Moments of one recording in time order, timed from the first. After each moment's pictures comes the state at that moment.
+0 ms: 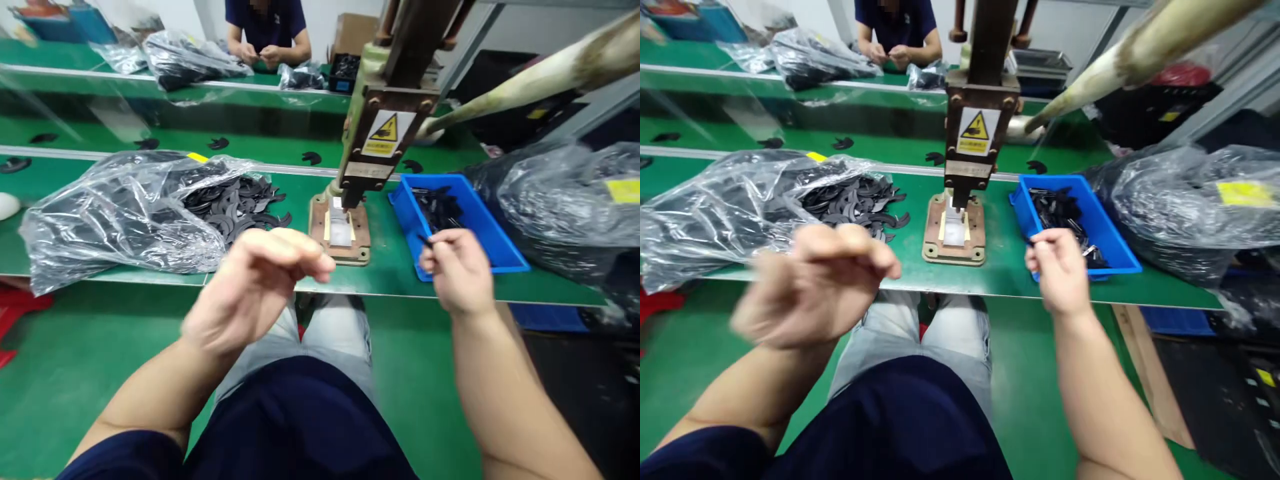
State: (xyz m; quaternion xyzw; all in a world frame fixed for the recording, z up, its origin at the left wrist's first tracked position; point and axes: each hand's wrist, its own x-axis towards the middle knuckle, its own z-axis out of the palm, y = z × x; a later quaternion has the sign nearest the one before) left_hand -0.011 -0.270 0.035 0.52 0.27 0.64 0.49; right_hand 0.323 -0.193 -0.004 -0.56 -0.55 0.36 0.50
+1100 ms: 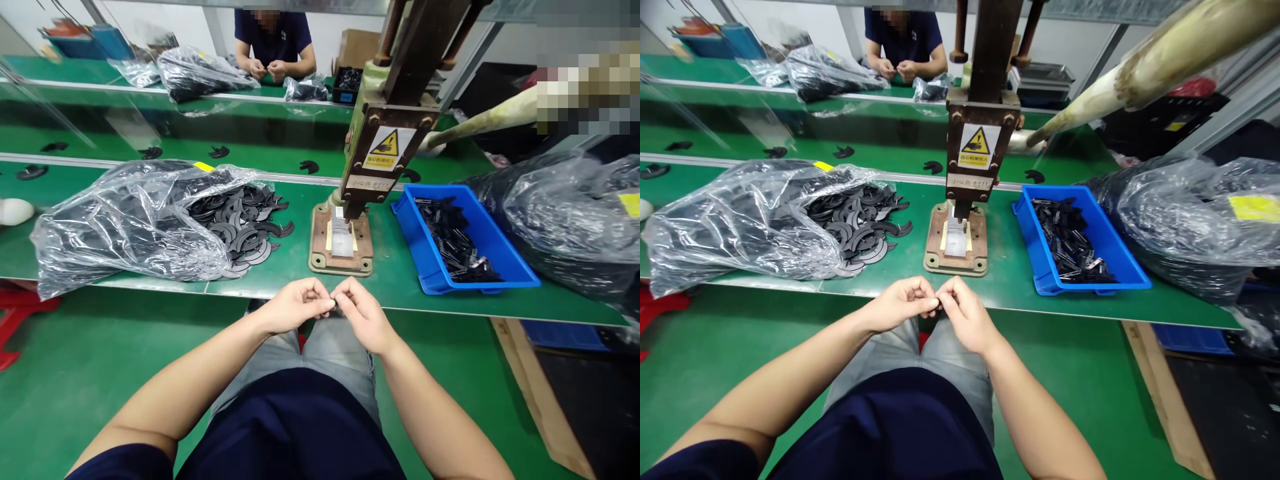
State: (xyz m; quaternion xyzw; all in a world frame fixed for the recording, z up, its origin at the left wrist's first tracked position) left_hand 0.013 -0.249 -0.058 0.50 0.38 0.36 0.69; right_hand 0.216 -0.242 -0.051 -0.41 -0.63 0.57 0.34
